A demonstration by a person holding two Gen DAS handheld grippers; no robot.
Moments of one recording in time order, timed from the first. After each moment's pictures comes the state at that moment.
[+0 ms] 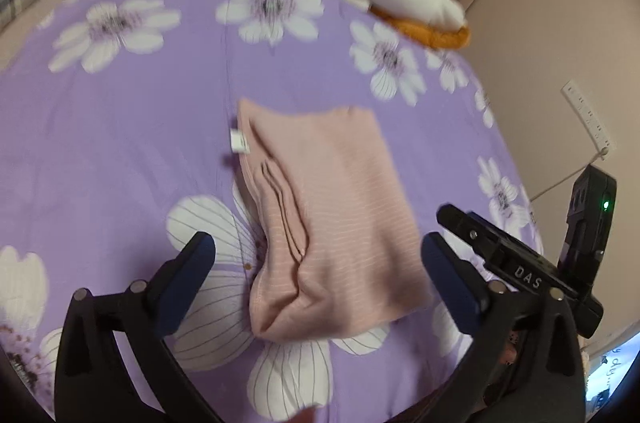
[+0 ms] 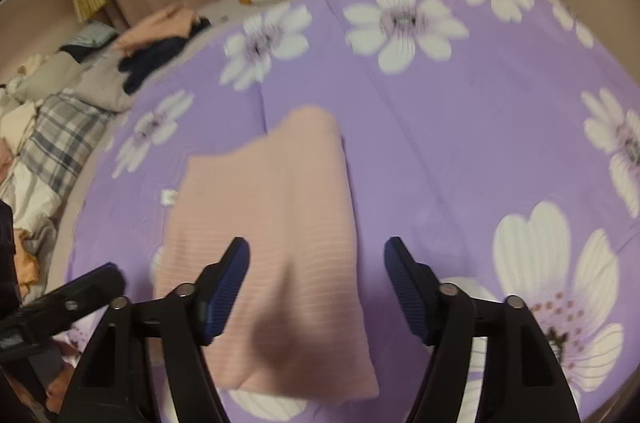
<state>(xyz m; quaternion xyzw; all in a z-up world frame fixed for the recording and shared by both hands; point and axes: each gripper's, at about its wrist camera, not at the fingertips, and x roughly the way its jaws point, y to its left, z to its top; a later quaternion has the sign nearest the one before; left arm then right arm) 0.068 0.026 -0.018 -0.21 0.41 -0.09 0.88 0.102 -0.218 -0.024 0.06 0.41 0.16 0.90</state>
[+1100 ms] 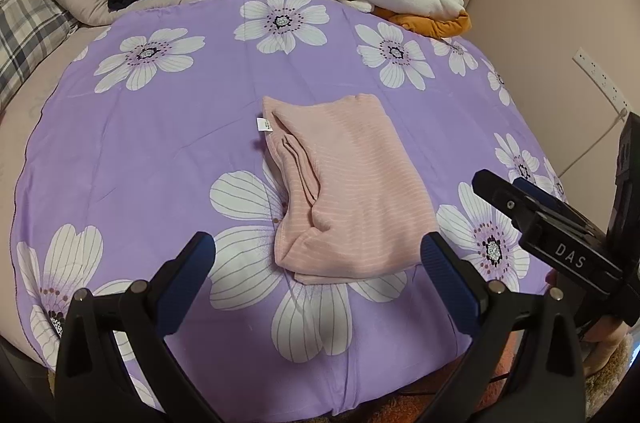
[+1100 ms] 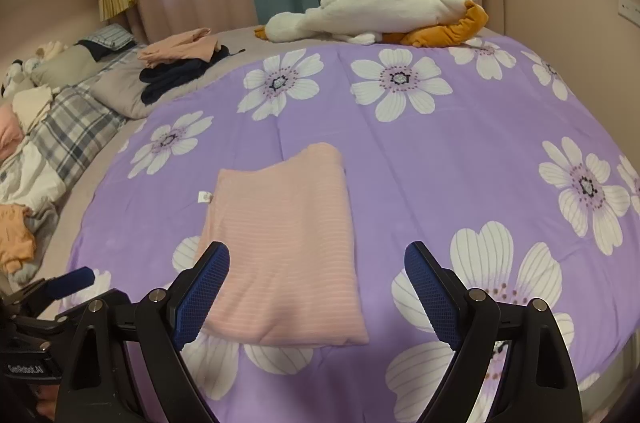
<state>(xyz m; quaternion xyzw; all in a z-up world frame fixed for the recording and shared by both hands) 0.012 0.001 -0.012 -0.13 0.42 -0.04 0.90 0.052 -0.210 0.007 0.02 0.36 0.15 0.92</state>
